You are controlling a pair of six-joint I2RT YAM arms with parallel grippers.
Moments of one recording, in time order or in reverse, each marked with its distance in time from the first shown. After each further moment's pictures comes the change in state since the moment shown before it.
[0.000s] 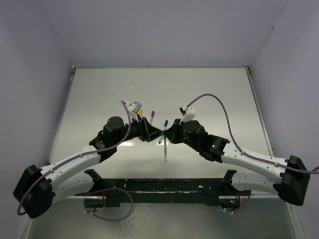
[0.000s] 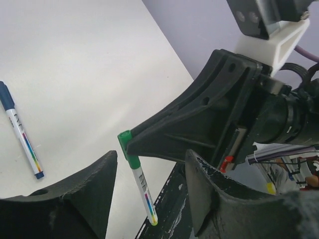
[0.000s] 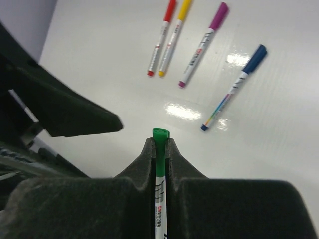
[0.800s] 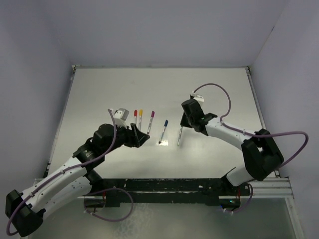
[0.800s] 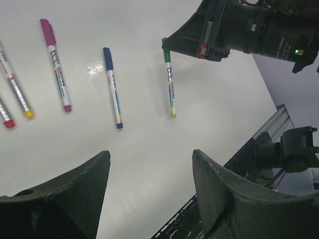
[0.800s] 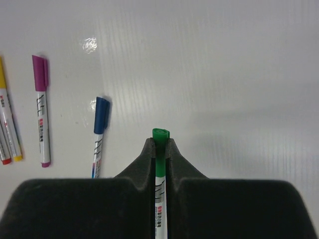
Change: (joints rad) left arm 0.001 -0.299 -0.008 -0.473 -0.276 0.115; right arm -0.377 0.394 0.167 -0.195 0.044 -0.014
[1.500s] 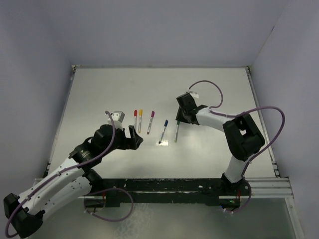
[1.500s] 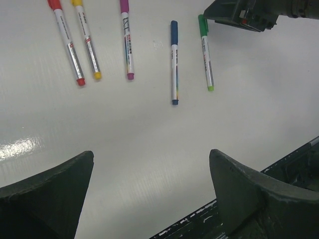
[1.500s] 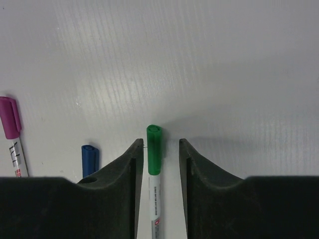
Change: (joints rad) left arm 0.002 -0.040 0.052 -0.307 -0.186 0.019; right arm -0.067 0.307 0.179 0.016 -0.036 -0.002
